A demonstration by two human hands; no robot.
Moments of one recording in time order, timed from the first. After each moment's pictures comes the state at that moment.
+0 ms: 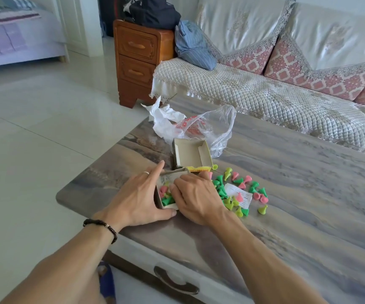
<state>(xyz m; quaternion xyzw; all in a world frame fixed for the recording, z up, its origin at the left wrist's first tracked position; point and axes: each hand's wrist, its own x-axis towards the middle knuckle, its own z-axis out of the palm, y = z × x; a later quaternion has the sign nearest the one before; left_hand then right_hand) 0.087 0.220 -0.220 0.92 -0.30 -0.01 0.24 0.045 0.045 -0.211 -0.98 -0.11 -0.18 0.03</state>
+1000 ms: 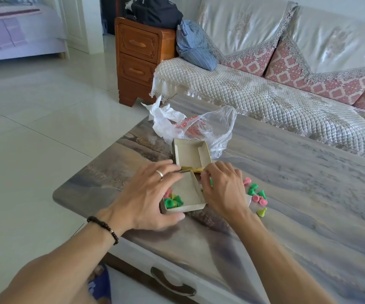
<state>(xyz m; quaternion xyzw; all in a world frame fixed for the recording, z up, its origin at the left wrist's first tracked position) 0.079 0.211 -0.203 0.86 -0.45 0.12 0.20 0.041 0.000 -0.205 -0.96 0.04 -0.28 0.06</state>
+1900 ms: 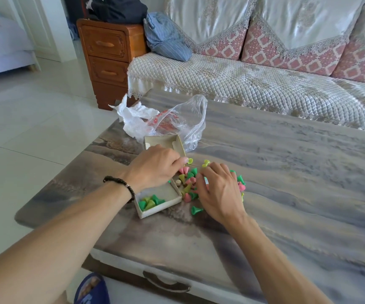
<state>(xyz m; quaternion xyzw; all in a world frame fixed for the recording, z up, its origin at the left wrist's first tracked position) 0.118 0.115 -0.164 0.86 -0.47 0.07 0.20 0.008 -0.036 -0.220 -0.94 0.07 -0.31 0.12</state>
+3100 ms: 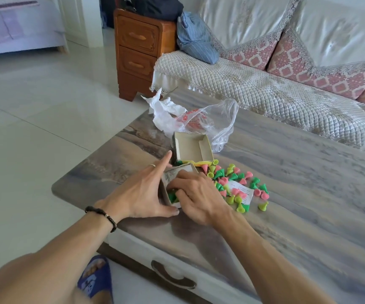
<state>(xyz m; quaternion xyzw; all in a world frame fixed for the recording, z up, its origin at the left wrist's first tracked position) 0.089 0.213 -0.218 0.88 -0.37 -0.04 0.30 0.034 0.045 -0.202 -0.97 -0.18 -0.10 0.14</state>
